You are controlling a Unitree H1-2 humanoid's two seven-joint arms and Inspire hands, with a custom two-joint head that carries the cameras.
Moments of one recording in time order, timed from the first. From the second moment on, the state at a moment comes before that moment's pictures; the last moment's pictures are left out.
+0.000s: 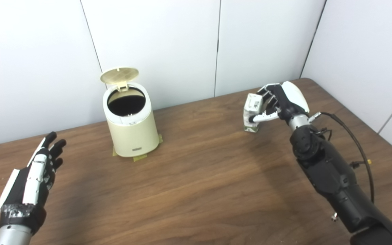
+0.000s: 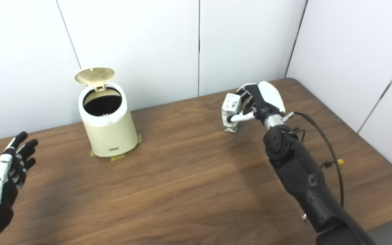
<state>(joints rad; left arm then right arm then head) -0.15 0.27 -0.01 -0.40 -0.21 0.47 -0.05 -0.34 -0.48 0.01 0.09 -0.49 0.25 -0.15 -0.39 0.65</state>
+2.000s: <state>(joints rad) -0.01 0.09 -0.06 -0.39 -0.03 0.47 -0.02 -0.69 -0.03 0.13 0.22 -0.52 0.00 -0.22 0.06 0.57</state>
